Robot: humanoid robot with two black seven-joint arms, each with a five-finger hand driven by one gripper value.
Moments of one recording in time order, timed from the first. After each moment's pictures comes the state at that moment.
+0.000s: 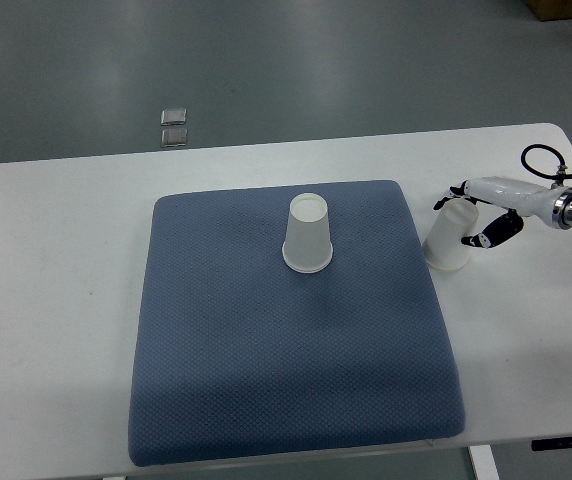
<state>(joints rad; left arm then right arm) -0.04 0.00 -0.15 -0.16 0.08 0.03 0.05 0.81 -0.59 0.39 0.79 -1.56 0.10 0.43</state>
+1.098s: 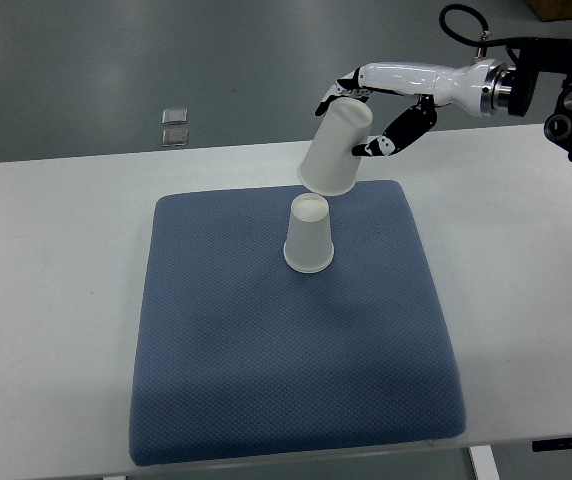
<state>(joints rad) -0.04 0.00 -0.15 -0.16 0.08 0.03 0.05 1.17 -0.55 0.41 1.10 -1.37 0.34 0.36</state>
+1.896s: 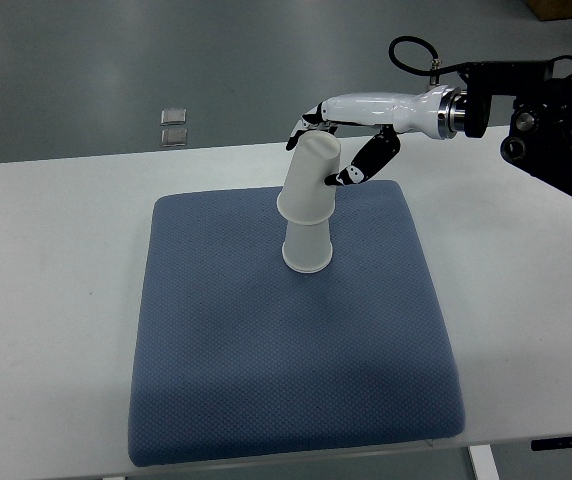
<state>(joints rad) -0.04 0.00 -0.15 -0.16 0.08 0.03 0.05 1.17 -0.48 0.35 1.10 -1.41 0.33 0.32</state>
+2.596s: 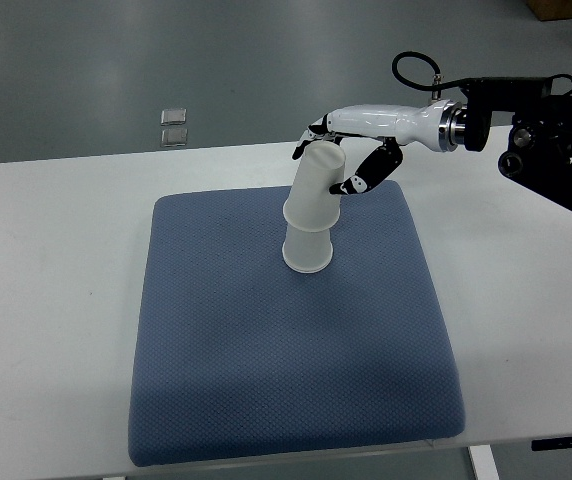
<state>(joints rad) -0.04 0.00 -0.15 -0.16 0.08 0.03 0.05 1.14 -0.48 0.32 1.08 -1.41 0.29 0.32</state>
